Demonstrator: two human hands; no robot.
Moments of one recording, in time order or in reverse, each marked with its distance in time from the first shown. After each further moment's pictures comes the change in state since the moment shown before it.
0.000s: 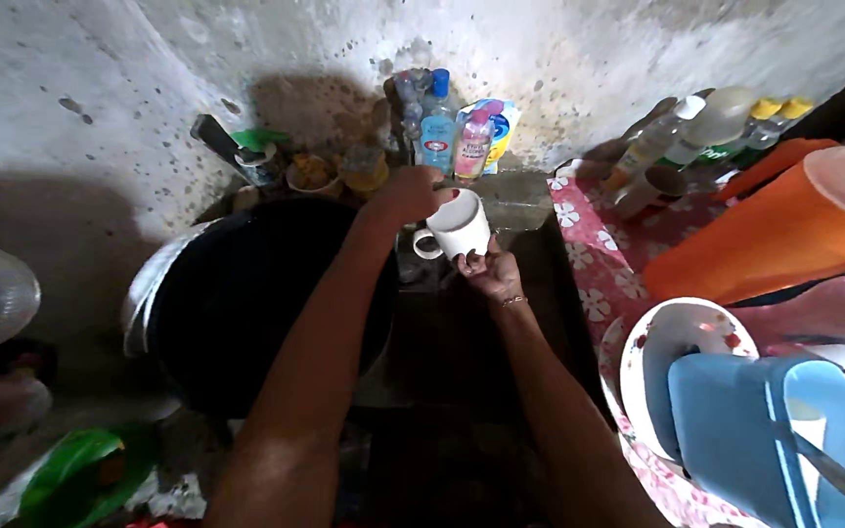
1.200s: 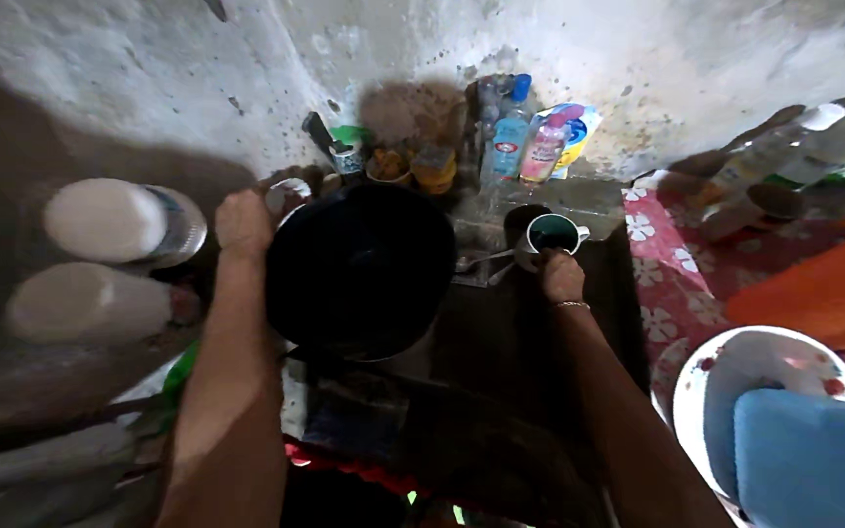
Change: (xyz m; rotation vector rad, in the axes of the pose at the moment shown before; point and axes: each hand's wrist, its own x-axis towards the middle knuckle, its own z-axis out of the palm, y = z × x) left_hand -0.191 -0.155 -0.065 0.355 0.498 -0.865; right_hand -0.021 -0.017 -0.006 -2.101 0.116 -0.470
